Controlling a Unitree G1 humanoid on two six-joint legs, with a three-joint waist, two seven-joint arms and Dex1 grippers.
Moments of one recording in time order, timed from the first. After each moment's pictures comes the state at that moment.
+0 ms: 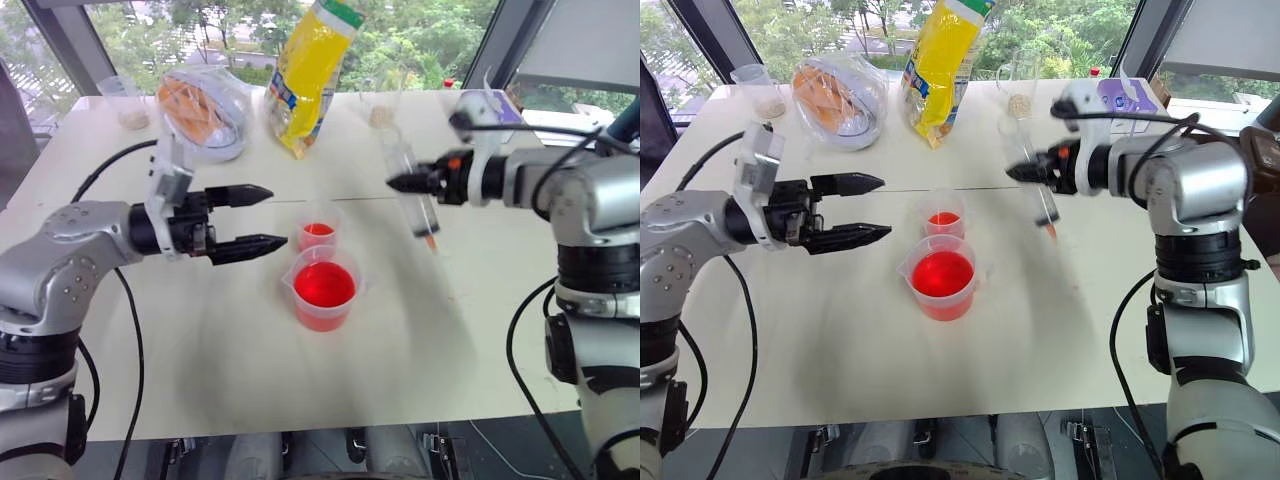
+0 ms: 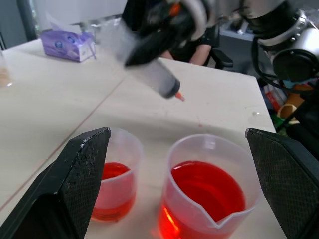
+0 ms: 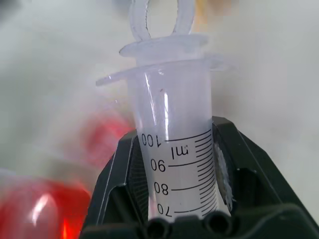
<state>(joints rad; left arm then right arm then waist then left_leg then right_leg) -0.55 0.81 0.14 -0.26 -0.84 0.74 -1.04 -0.91 -0.57 -0.14 -0.14 0.51 1.12 0.77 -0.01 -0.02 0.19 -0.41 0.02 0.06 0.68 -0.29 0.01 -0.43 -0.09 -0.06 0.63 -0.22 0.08</state>
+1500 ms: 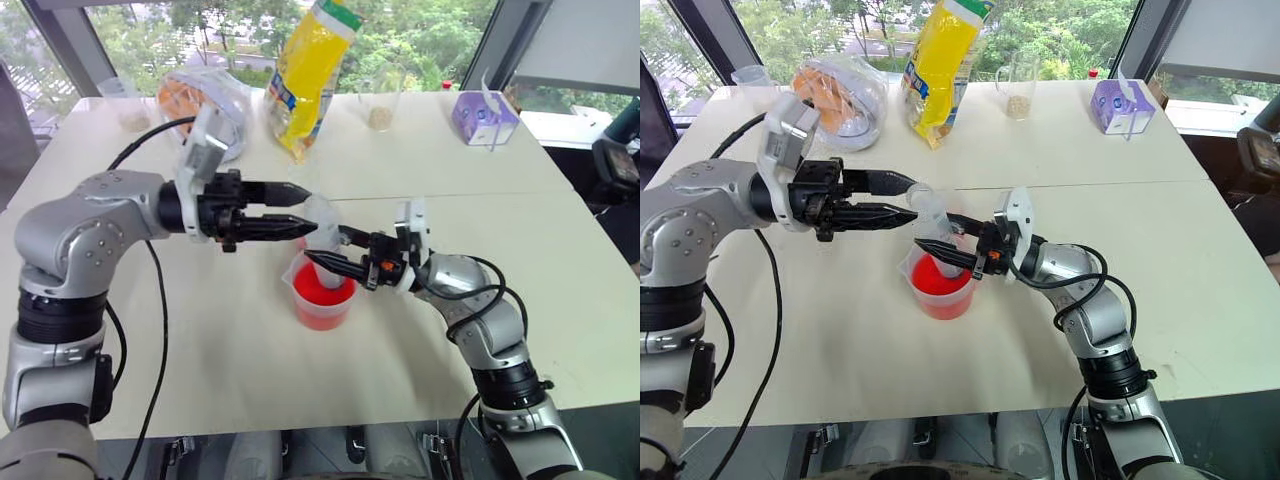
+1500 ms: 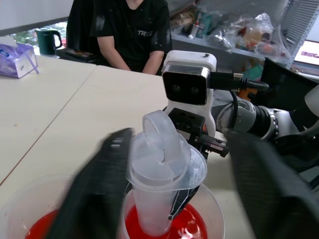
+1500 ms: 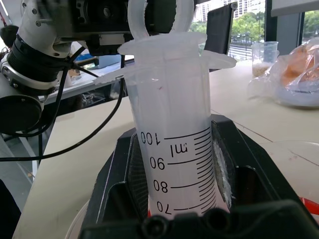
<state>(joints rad) -0.74 0.73 0.04 -0.25 -0.87 0.89 -1.11 -0.39 -0.32 0.13 -0.24 0.46 0.31 0.91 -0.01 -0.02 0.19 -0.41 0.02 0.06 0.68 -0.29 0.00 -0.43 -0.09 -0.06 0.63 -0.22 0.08</state>
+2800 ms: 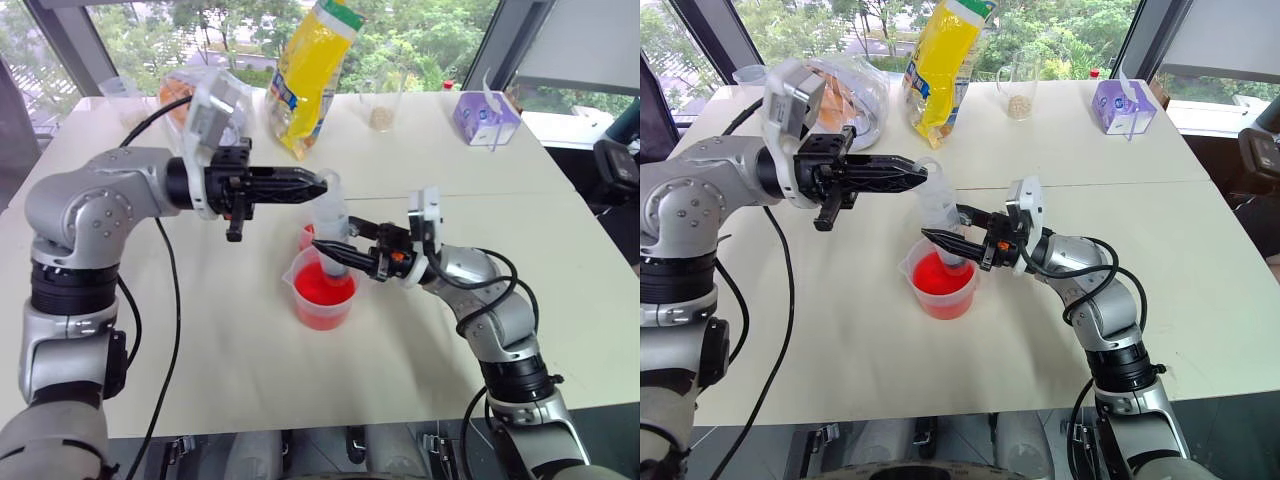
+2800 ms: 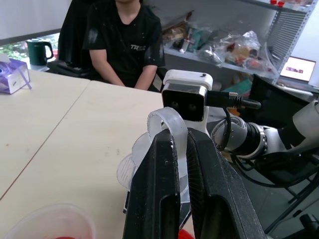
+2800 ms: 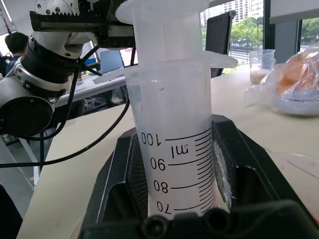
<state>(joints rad) -0.87 0.68 0.03 -0.12 -0.88 0.93 -1.11 -0.42 -0.35 0.11 -0.23 0.52 0.34 0.92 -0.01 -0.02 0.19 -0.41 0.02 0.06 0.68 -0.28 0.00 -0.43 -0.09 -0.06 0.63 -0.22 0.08</state>
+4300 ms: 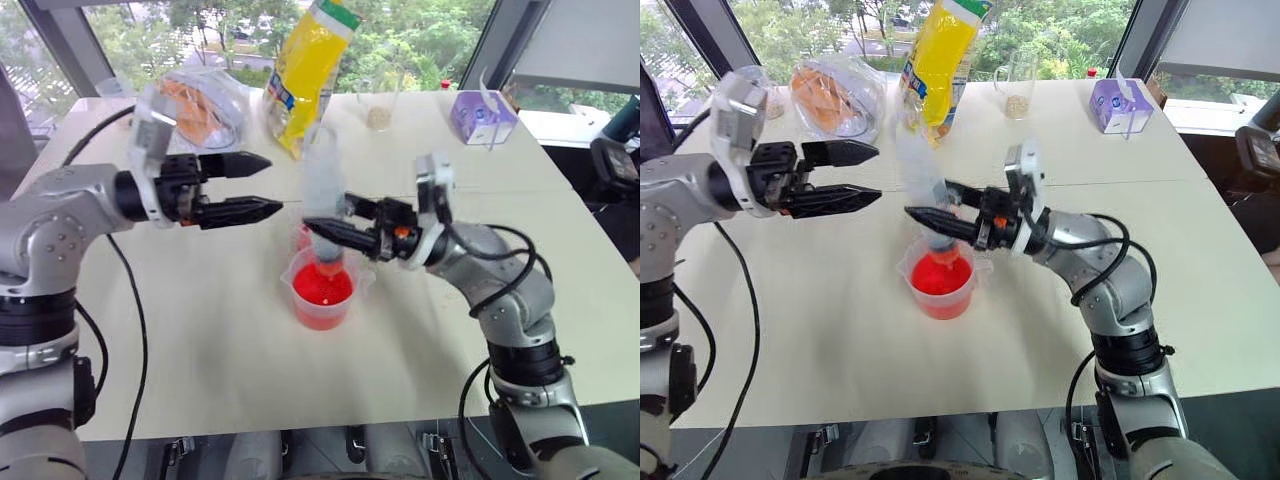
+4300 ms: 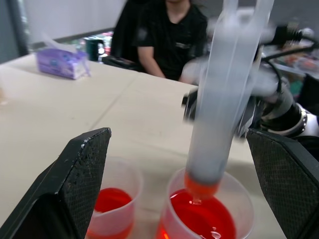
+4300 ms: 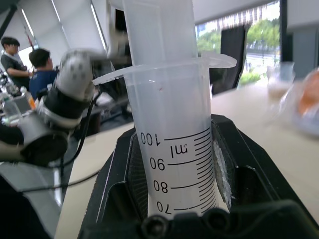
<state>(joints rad) -0.70 0.81 0.20 -0.16 -0.87 0.87 -1.08 -0.64 -0.35 0.01 -0.30 0.74 0.58 0.80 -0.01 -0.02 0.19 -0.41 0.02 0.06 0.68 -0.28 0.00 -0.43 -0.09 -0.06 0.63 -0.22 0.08</state>
